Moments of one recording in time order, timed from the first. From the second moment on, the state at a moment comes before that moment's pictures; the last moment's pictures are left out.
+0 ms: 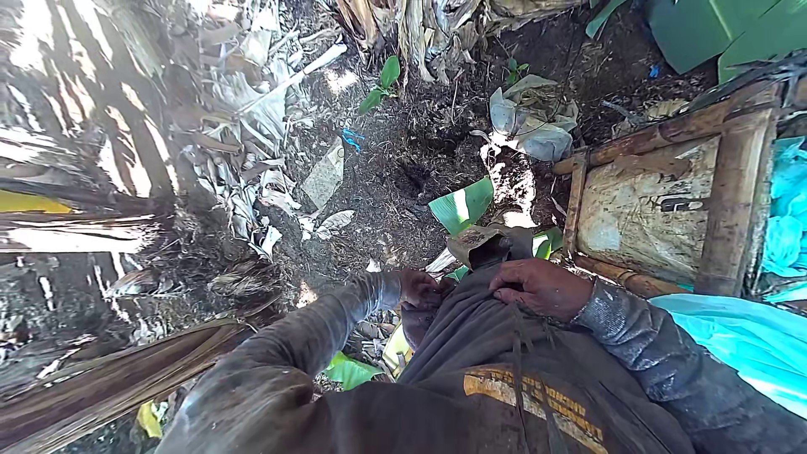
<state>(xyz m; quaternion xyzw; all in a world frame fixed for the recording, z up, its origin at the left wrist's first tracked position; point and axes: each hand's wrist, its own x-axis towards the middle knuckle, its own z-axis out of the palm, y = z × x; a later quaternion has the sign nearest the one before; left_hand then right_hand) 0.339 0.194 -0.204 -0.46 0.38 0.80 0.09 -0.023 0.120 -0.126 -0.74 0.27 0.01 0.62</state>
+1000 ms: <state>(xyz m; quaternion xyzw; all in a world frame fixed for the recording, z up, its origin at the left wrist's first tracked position) 0.259 0.171 -0.209 -0.60 0.49 0.49 0.40 -0.016 0.117 -0.126 -0.73 0.29 0.01 0.61</state>
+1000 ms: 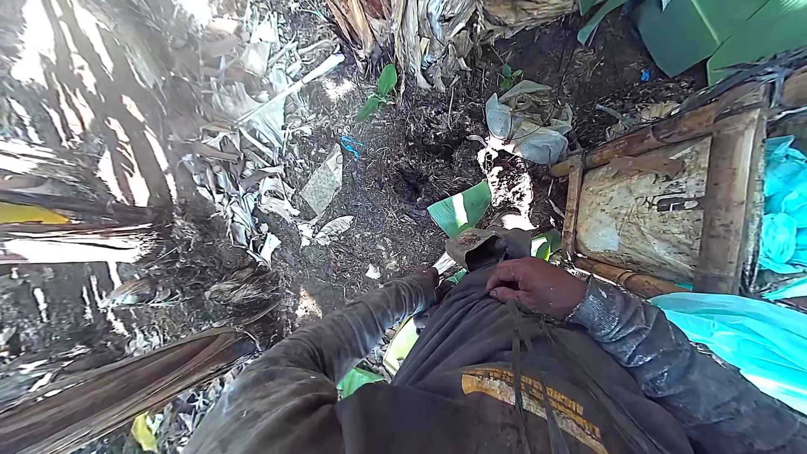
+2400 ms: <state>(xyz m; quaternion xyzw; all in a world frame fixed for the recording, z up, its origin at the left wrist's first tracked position) 0.323 0.201 -0.213 -0.61 0.37 0.66 0.24 0.000 0.117 -0.127 -0.74 0.30 0.01 0.61</state>
